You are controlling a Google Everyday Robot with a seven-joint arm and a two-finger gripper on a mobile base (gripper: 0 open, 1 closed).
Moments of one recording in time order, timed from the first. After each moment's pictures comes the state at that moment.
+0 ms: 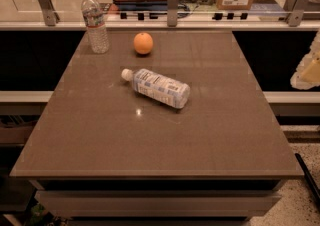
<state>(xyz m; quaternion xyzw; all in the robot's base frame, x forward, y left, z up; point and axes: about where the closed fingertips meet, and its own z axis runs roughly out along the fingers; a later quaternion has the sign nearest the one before) 0.433 -0.212 1.080 -0.58 0.75 -0.13 0.31</state>
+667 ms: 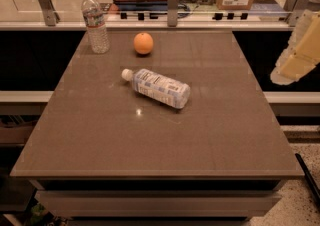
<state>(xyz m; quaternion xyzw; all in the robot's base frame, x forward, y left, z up) 0.437 -0.186 1.085 -0.58 0.74 -0.13 0.31</state>
